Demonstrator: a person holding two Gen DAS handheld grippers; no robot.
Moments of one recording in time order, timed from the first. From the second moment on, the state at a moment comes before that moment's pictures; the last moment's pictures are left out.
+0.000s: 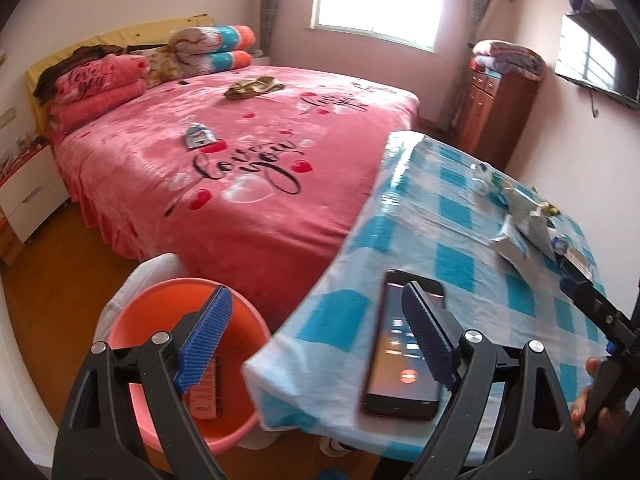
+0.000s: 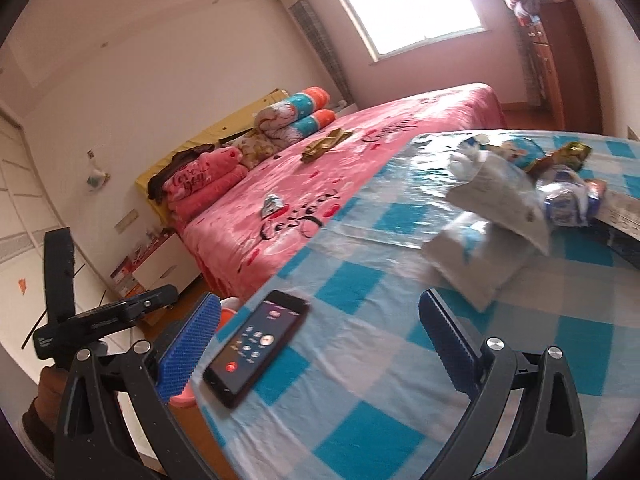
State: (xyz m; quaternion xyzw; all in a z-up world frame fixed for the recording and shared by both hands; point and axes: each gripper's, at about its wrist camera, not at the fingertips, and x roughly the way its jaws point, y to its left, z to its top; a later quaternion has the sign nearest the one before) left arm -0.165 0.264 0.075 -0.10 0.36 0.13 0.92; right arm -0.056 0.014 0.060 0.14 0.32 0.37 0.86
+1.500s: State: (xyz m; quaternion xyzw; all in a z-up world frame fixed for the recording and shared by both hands) left arm 0.266 0.048 0.040 -0.05 0.53 0.03 0.84; right arm 0.004 -0.179 0.036 0.22 0.32 0.18 0.90
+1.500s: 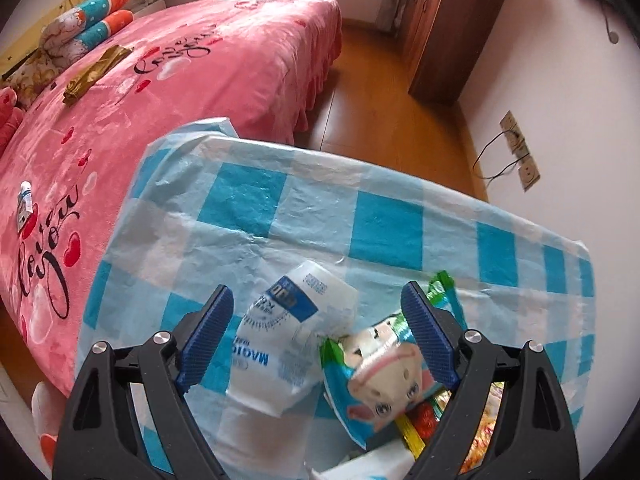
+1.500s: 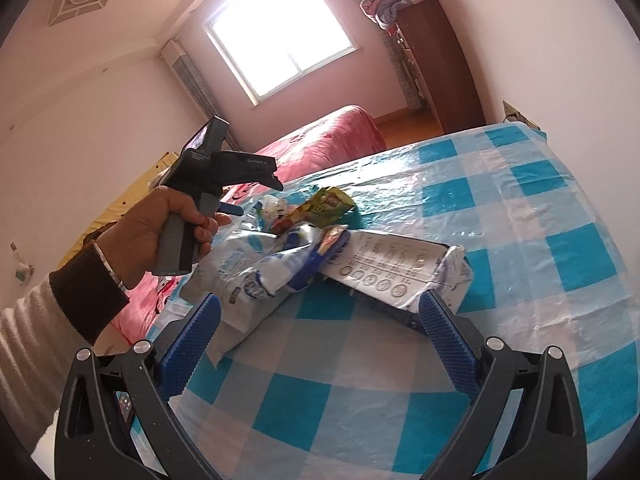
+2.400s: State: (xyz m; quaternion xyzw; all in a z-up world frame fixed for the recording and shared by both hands) left arm 0.139 -0.023 0.024 0.09 0.57 -0.11 0.81; right arm 0.019 -0.237 0.011 0.25 0.35 0.10 0.90
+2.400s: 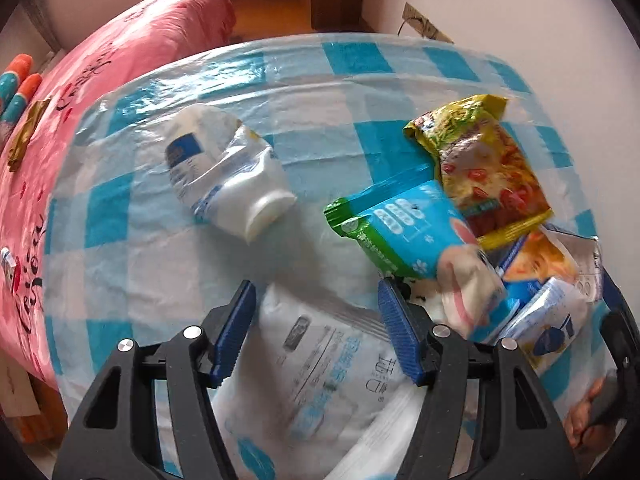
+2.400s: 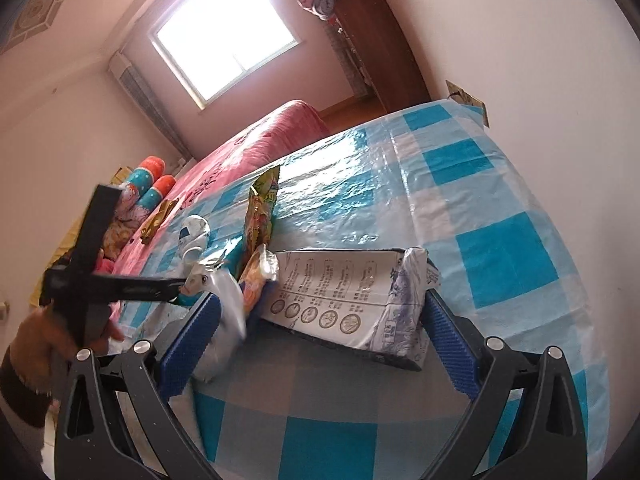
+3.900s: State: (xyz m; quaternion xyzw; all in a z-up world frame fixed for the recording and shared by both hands) left arm 0.058 -0.004 0.051 0.03 0.51 -0.10 0.85; right arm 0.000 -0.212 0.023 0.18 0.37 0.24 0.88
